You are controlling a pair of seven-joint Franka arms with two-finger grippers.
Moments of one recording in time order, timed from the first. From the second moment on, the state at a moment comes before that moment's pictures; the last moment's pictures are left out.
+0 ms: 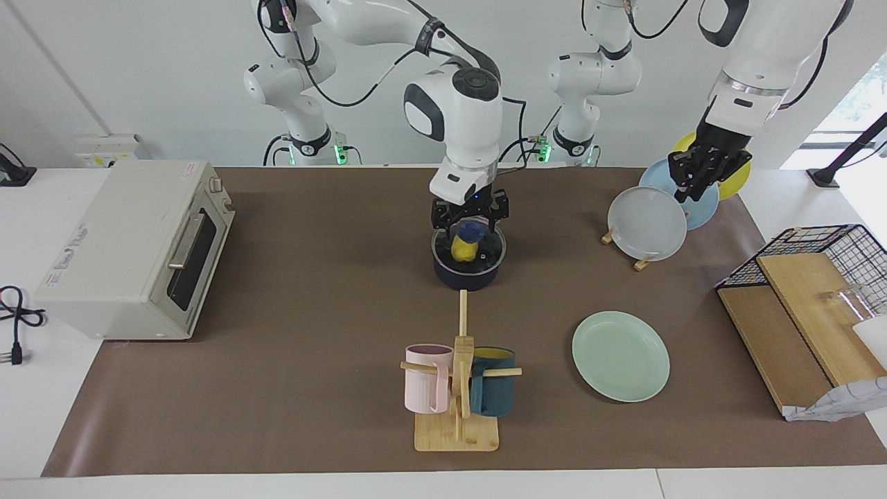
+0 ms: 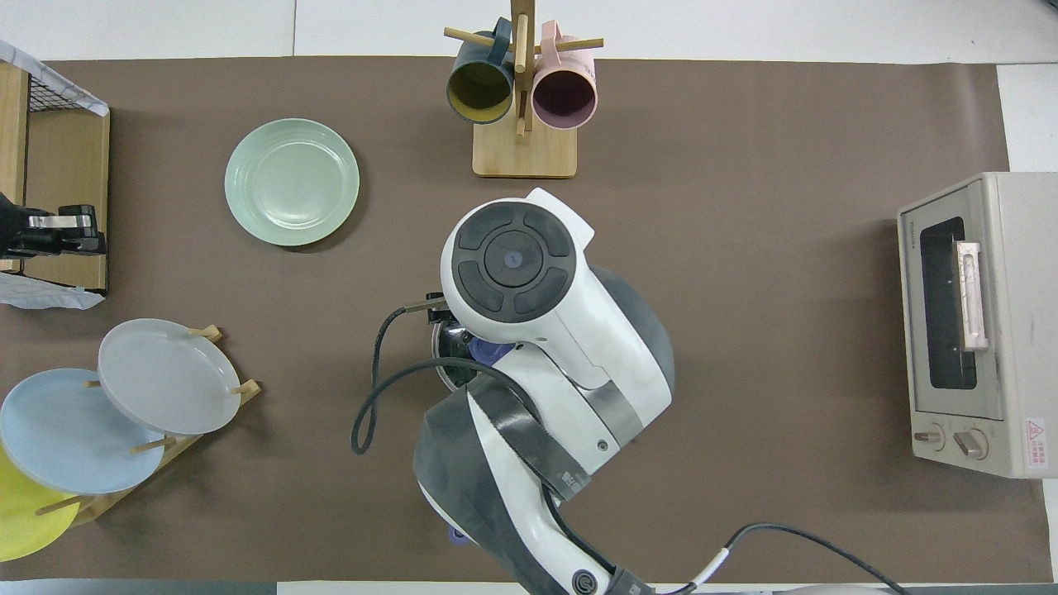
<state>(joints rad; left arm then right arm) -0.09 -0.09 -0.02 -1.69 0.01 1.72 -0.16 0.72 0.39 -0.02 -1.53 -0.03 1.98 0.56</state>
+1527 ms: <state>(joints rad) -0.09 -0.09 -0.01 -1.70 0.01 1.71 0.15 0.74 0.37 0.00 -1.66 -0.03 2.08 0.56</state>
